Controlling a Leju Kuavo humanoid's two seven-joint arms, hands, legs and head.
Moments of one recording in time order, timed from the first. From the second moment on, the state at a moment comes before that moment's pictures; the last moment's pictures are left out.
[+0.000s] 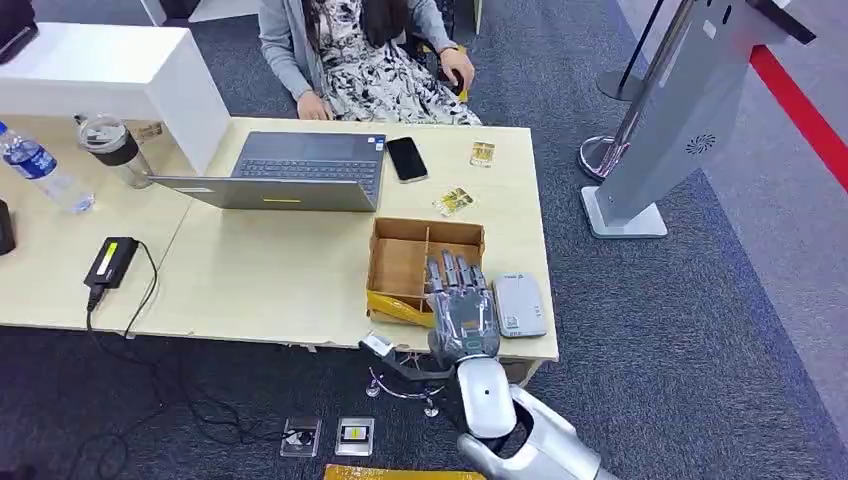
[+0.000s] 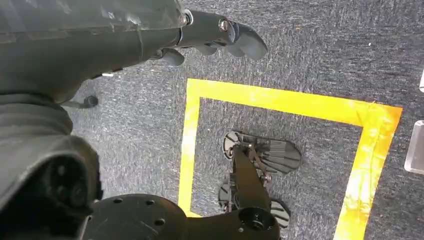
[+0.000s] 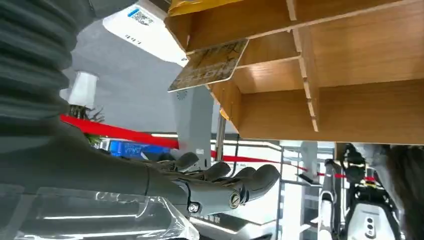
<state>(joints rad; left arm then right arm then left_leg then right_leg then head) -0.11 0.14 -0.96 -0.19 0.81 0.28 0.00 -0.44 0.00 0.96 -1.19 1.35 -0.09 0.60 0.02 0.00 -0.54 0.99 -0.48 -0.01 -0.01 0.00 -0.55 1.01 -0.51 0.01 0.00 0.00</state>
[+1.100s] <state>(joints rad) -0.11 0.14 -0.96 -0.19 0.80 0.28 0.01 -0.48 -0.03 0.95 -1.18 1.29 -0.08 0.60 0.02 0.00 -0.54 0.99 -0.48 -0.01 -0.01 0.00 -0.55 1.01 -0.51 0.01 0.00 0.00</state>
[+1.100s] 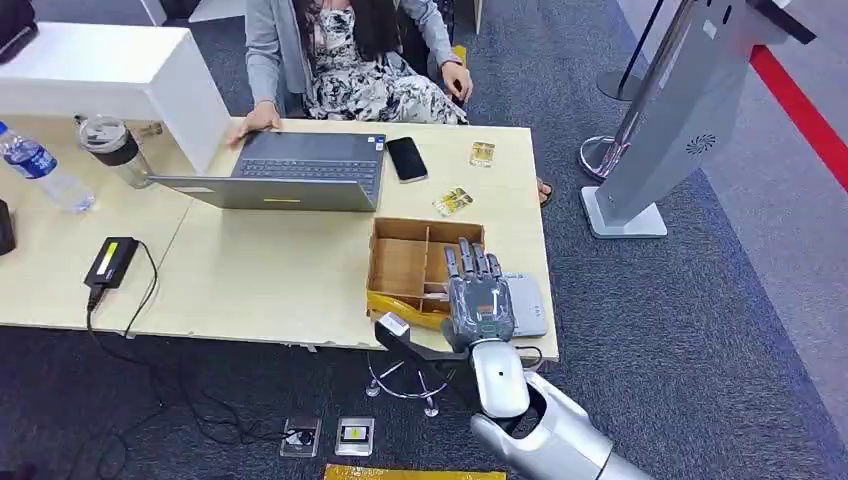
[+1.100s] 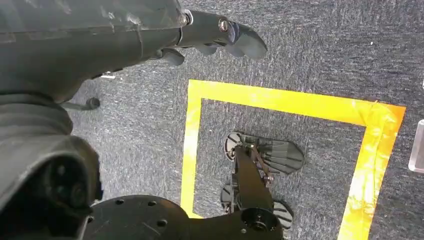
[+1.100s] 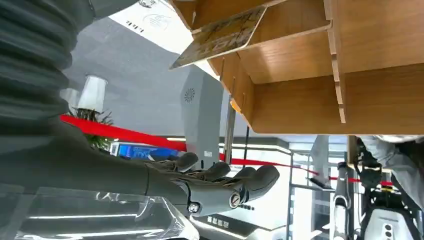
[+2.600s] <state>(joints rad) -0.11 0.14 -0.96 -0.19 0.79 0.28 0.02 -0.50 -0.03 0.98 -1.07 1.22 -0.16 0.60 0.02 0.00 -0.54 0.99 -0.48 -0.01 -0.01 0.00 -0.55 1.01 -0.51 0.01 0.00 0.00</state>
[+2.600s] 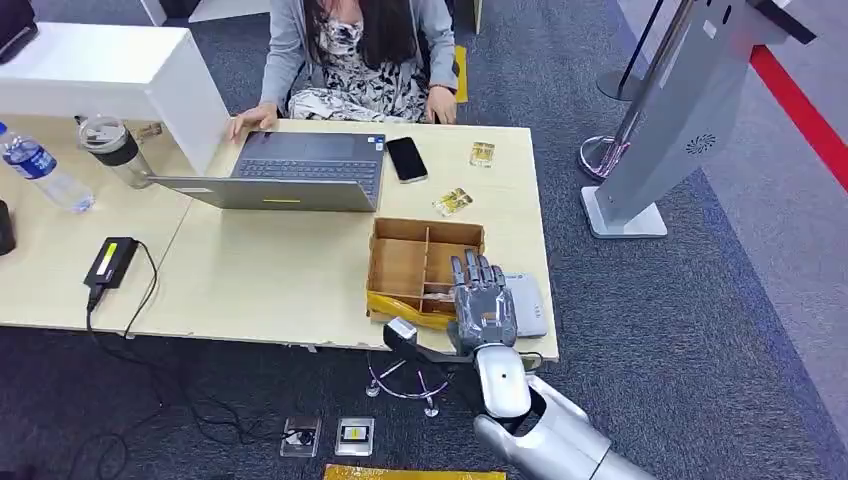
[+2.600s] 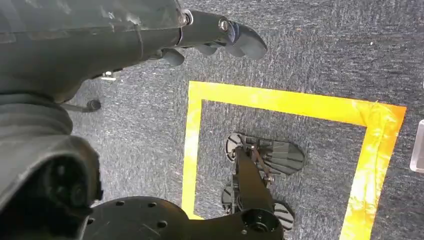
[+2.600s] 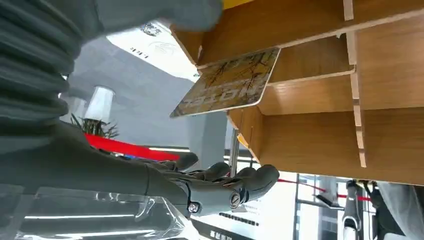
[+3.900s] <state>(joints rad) -0.12 0.14 -0.96 -0.19 0.77 0.28 0.03 -0.57 -0.06 1.00 -1.17 1.26 -0.21 0.60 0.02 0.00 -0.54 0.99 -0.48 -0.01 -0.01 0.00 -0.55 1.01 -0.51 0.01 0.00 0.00</state>
